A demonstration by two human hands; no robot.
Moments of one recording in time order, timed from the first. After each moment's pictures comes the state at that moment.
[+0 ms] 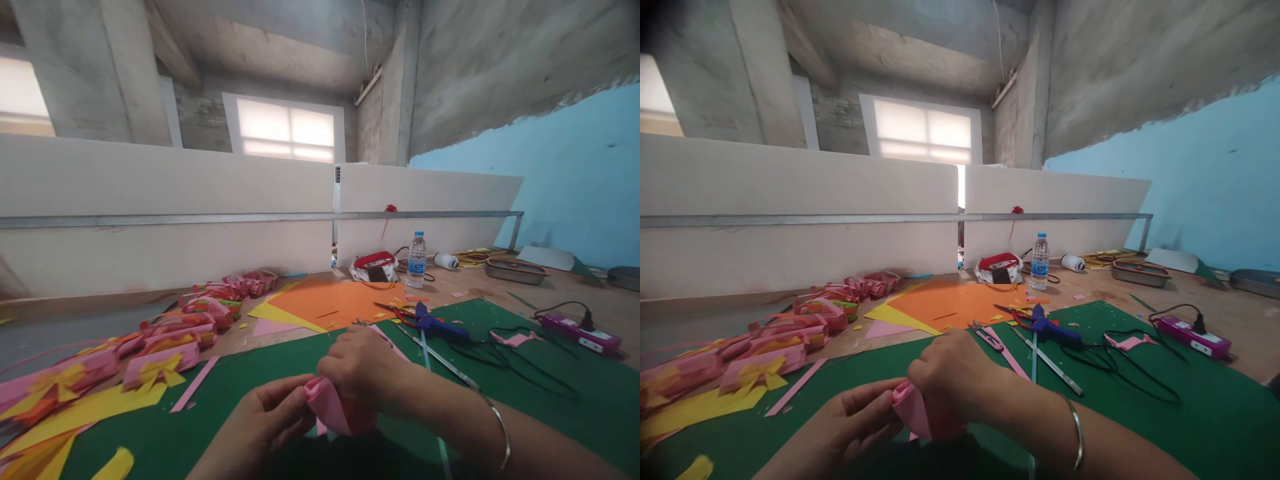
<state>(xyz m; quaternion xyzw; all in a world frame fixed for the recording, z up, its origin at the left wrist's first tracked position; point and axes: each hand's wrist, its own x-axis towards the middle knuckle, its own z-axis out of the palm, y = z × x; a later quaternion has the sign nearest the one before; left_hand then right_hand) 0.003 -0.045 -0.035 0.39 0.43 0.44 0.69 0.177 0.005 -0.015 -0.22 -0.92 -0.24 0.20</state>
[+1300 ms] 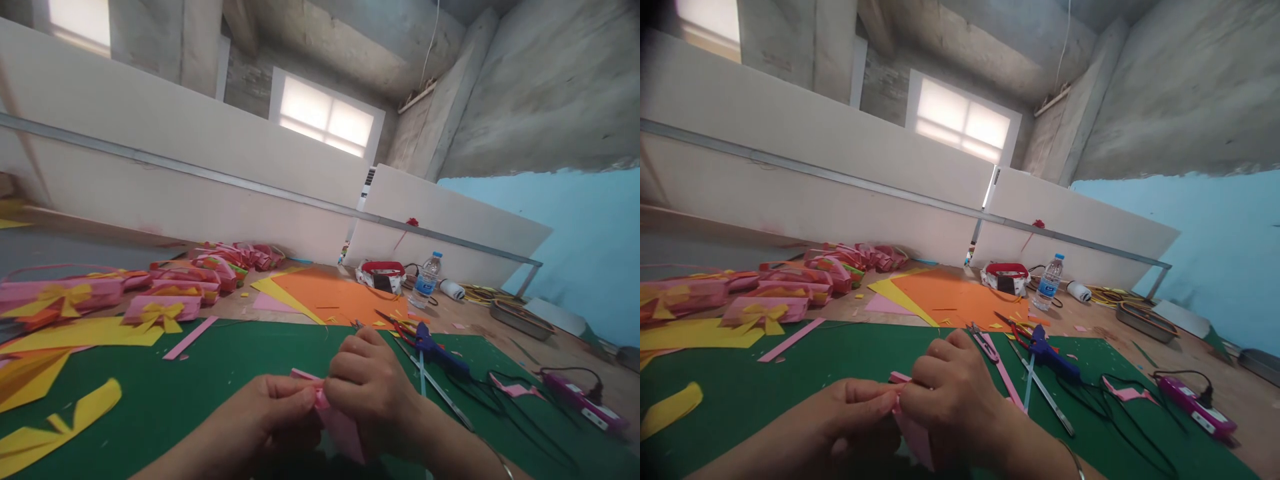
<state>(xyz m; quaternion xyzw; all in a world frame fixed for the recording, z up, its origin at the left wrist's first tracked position) 0.007 -0.043 -0.043 0.42 0.28 0.38 0.78 0.176 -0.010 -0.015 -0.12 -0.92 -0.23 0.30</state>
